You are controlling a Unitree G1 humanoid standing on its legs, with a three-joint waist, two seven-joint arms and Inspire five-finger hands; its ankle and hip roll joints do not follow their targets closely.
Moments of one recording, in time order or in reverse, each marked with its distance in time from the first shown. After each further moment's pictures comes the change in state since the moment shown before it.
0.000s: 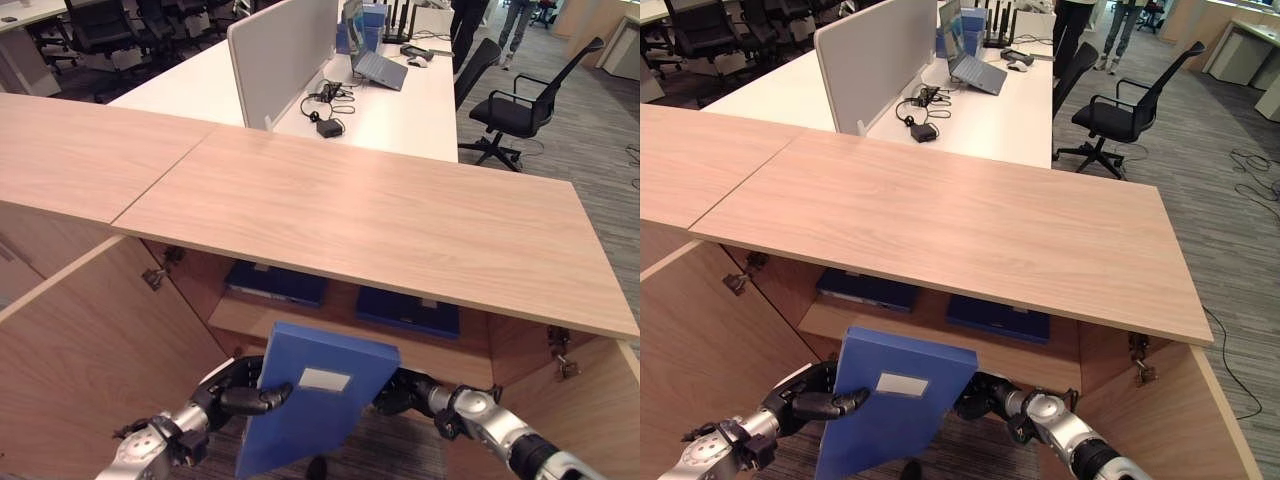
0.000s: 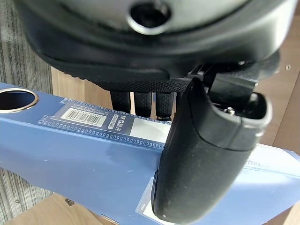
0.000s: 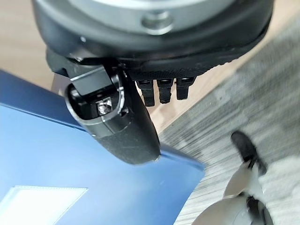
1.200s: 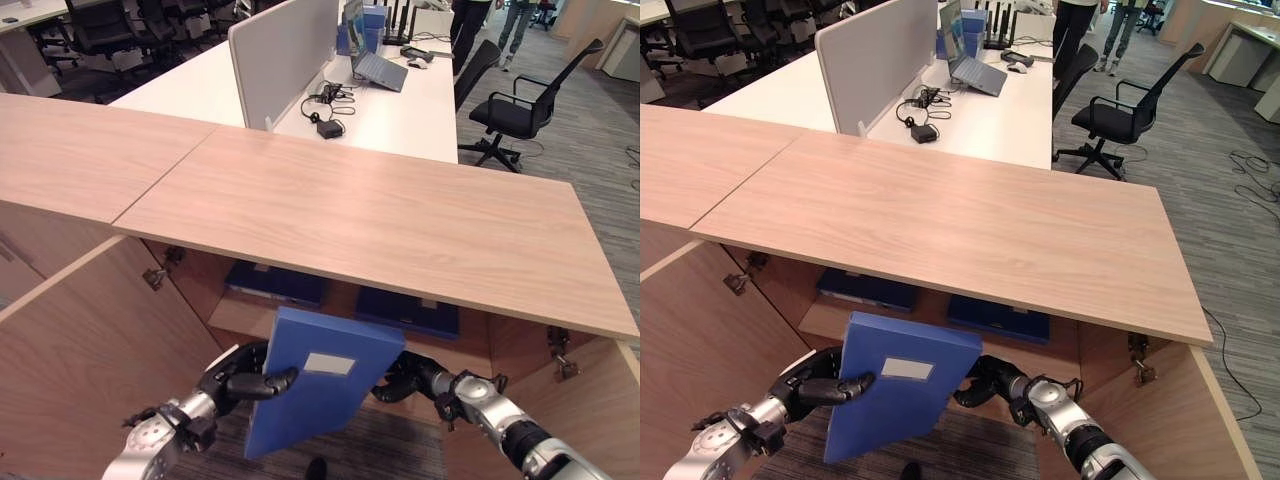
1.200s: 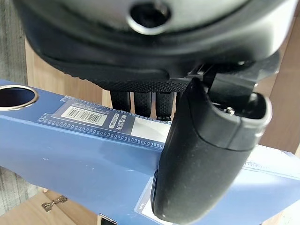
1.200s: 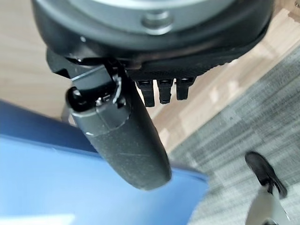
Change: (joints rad) left arm -0.057 -0.066 0.044 0.007 0.021 0.000 0.001; right arm -0.055 0.060 -0.081 0.121 -0.026 -0.014 -0.002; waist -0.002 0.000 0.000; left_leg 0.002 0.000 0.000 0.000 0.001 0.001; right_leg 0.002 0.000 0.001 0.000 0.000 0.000
